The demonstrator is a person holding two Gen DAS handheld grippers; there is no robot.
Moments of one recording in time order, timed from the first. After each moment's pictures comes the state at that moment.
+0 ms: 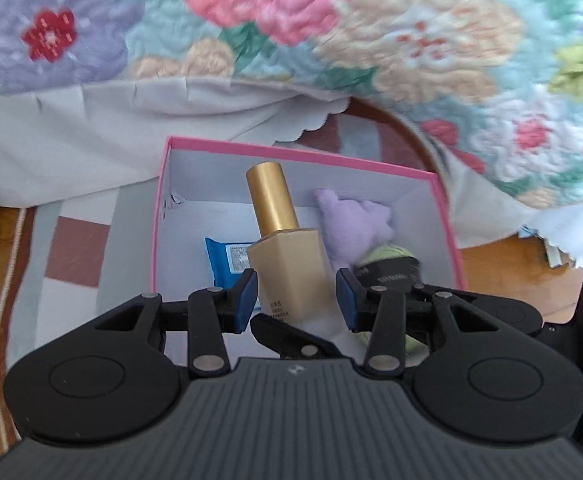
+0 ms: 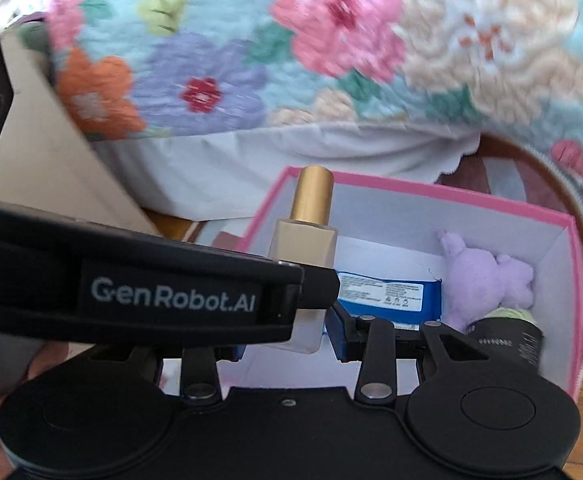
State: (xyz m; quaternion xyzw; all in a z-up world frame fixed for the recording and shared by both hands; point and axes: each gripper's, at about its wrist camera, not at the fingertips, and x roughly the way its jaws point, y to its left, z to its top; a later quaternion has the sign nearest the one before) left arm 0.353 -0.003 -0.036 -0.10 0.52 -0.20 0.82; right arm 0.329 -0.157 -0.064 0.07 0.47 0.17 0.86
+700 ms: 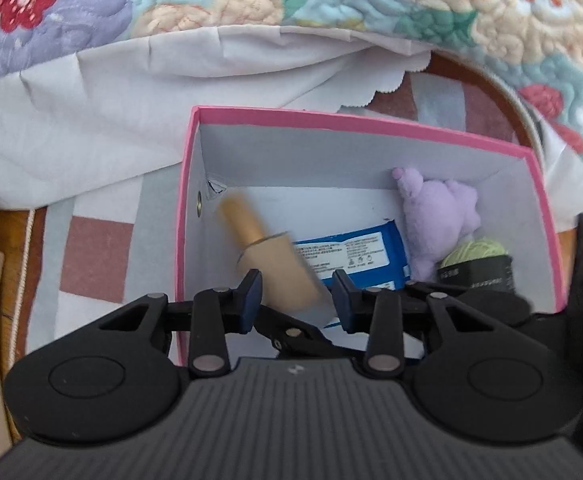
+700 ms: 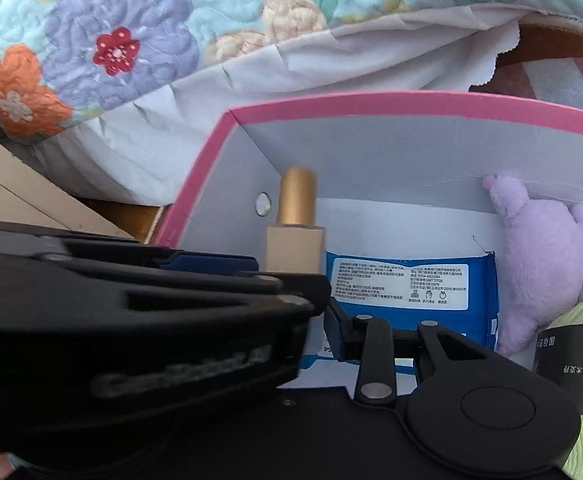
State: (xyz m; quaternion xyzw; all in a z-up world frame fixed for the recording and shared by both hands) left arm 0.396 -0.008 -0.087 -0.05 0.57 -0.15 0.81; right arm 0.385 -0.150 -0.143 0.12 0.53 0.18 0.82
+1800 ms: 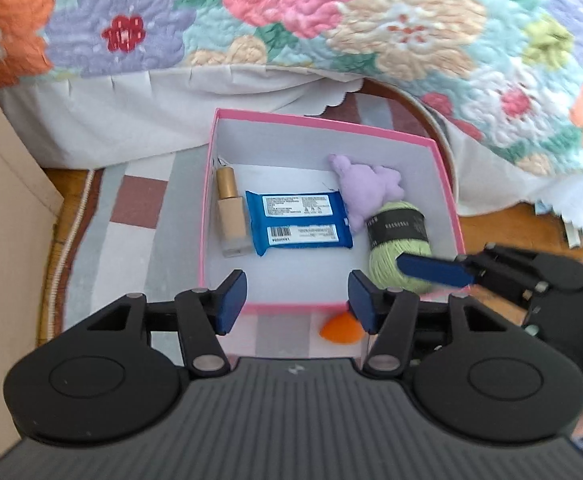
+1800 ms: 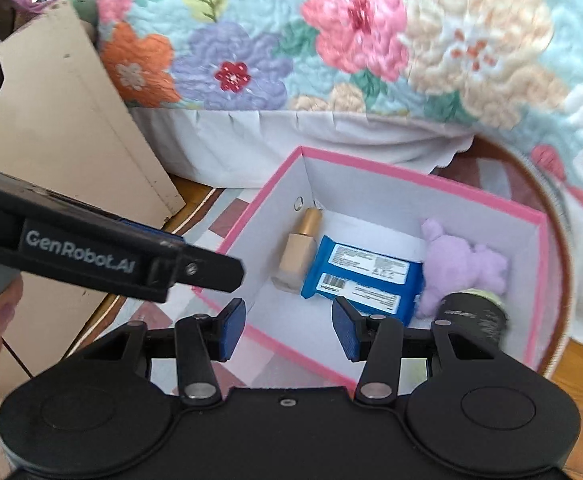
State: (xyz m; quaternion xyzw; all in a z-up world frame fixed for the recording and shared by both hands) left arm 0.270 0.015 0.031 -0.05 0.53 -0.15 0.83; right arm 0.257 -0.179 -0.011 0.00 0.45 0.22 0.86
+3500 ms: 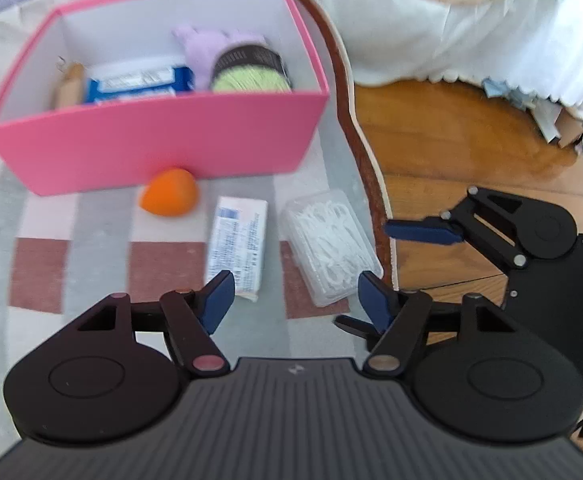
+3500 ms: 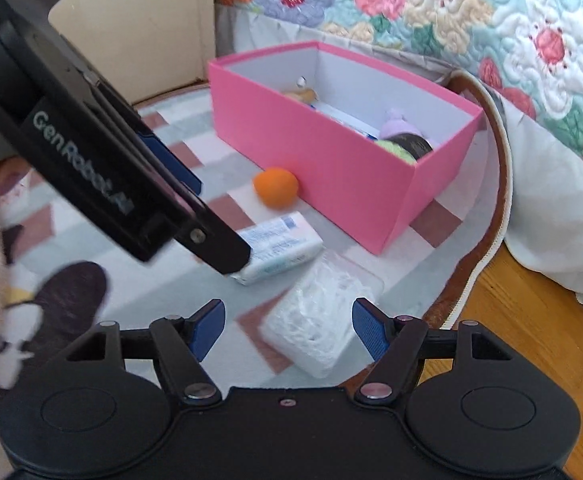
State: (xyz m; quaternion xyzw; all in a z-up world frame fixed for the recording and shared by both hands) left arm 0.134 -0.158 -0.090 -0.01 0.53 -0.20 0.82; right arm 0.102 -0.304 -0.136 -0.17 0.39 0.28 0.86
